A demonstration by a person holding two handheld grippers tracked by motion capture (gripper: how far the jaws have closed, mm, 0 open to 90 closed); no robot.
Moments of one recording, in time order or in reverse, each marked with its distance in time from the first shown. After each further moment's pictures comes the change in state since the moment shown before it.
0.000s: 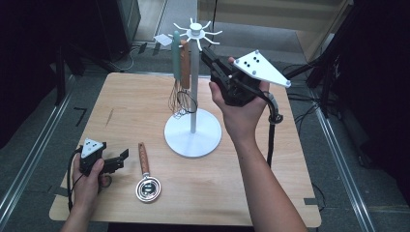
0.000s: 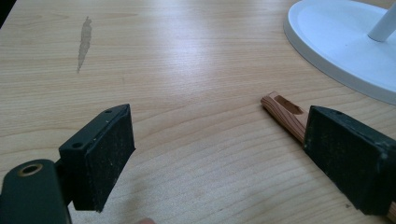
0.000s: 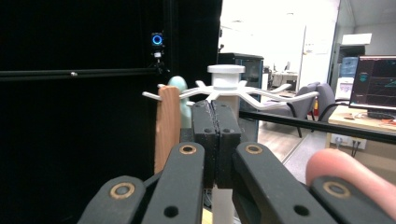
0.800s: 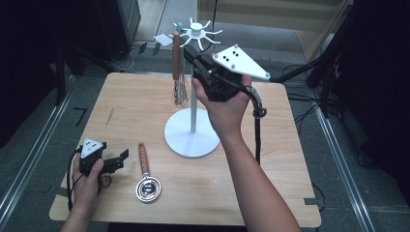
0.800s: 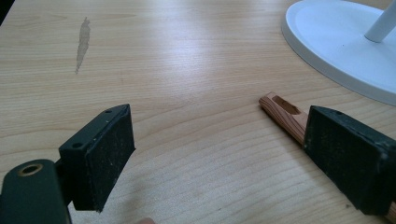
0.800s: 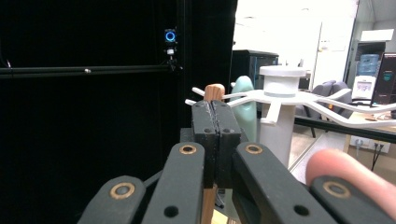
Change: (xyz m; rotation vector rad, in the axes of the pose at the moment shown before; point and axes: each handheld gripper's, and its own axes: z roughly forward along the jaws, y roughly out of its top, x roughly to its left) left arm 0.000 0.000 -0.001 -0.003 -0.005 0.002; right arm 0.019 0.000 0.026 0.016 0.047 0.003
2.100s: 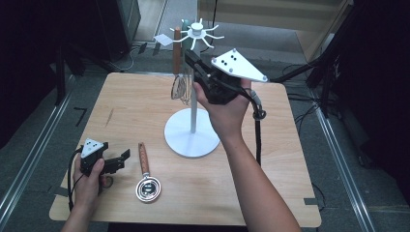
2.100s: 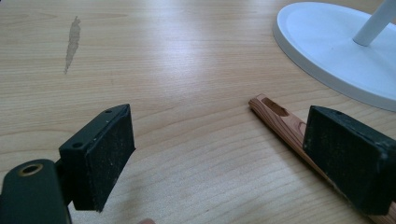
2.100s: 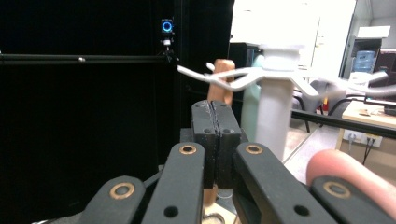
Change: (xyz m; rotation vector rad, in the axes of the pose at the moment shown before) left arm -0.003 0.001 0.000 0.003 -0.025 -0.015; right arm -0.003 -0.011 -0.002 0.033 -0.015 -0.022
